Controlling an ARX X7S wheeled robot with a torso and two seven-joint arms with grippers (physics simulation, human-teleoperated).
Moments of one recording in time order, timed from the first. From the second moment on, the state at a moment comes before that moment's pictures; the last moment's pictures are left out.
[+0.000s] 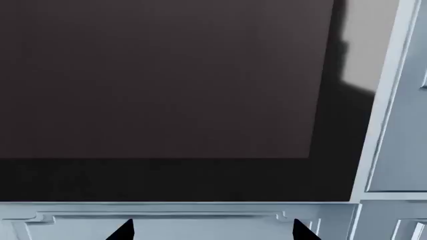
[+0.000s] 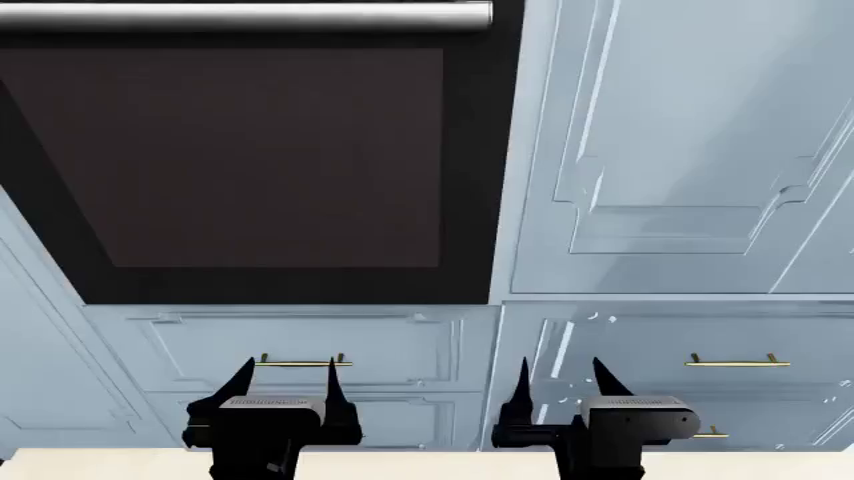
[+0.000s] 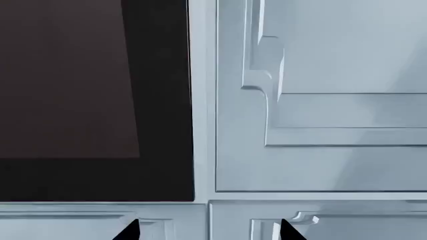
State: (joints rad) left arm 0.00 0.00 0.00 0.00 0.00 0.00 0.00; right arm 0.00 0.00 0.00 0.00 0.00 0.00 0.00
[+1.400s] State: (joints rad) left arm -0.41 -0.17 -0.06 0.69 -0.27 -0.51 -0.23; right arm 0.33 0.17 0.04 -0.71 0.13 0.44 0.21
